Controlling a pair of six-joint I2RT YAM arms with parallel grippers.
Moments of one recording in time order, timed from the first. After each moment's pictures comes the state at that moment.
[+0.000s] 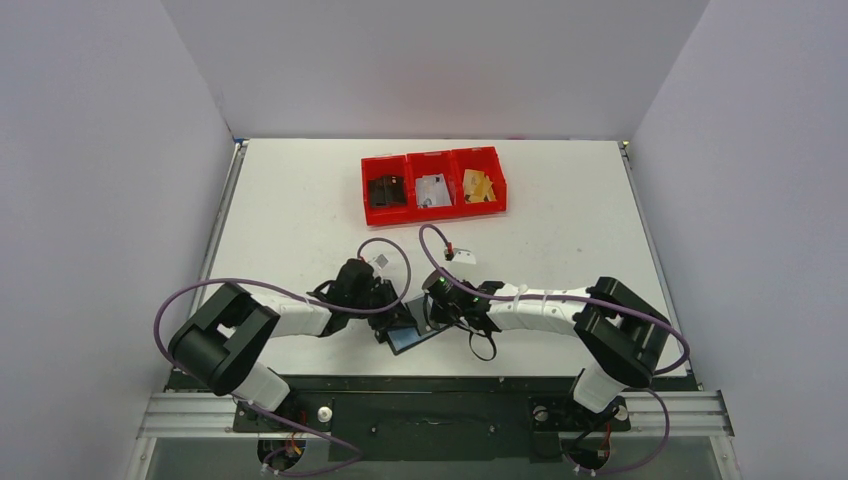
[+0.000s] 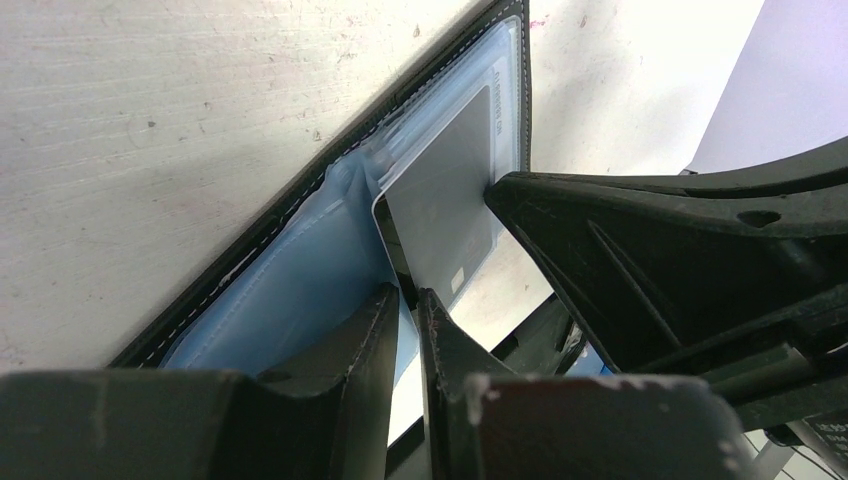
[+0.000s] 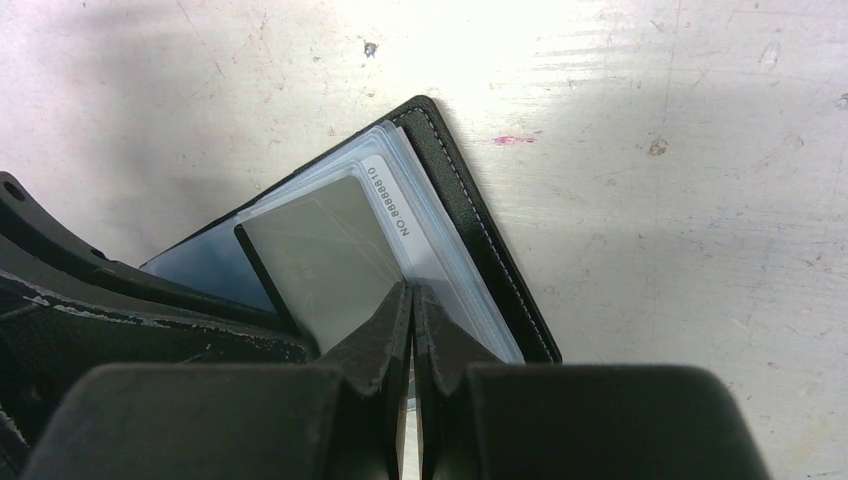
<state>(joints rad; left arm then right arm) -0.63 1.52 0.46 0.27 0.42 -1.01 0.99 1.62 0.83 -0.21 0.31 0.98</state>
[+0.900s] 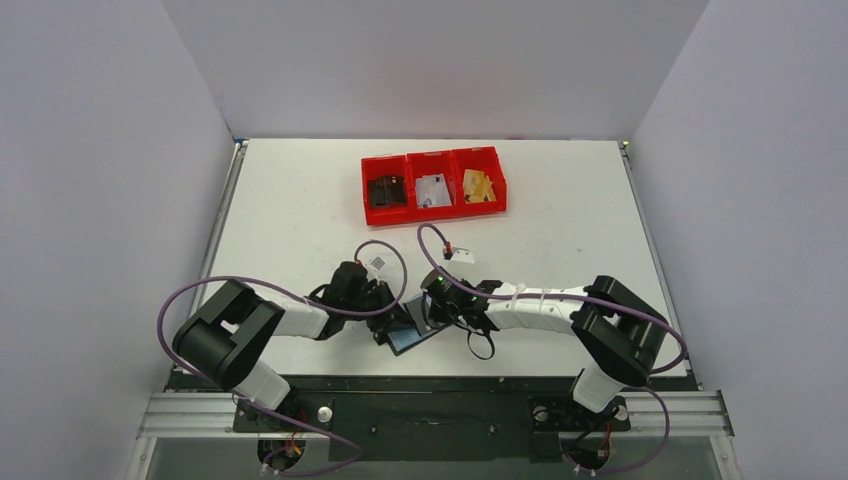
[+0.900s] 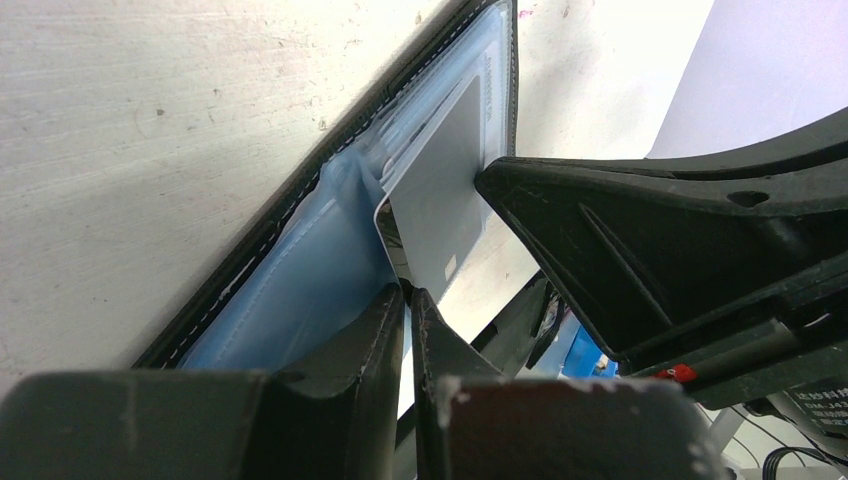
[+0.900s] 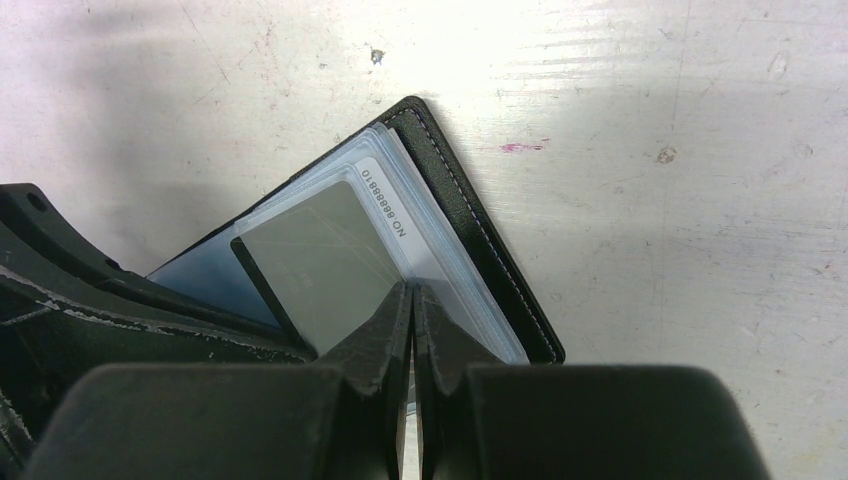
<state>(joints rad) -0.60 1.55 0.40 0.40 0.50 -1.06 0.99 1.63 0.84 -0.21 0.31 0.98</state>
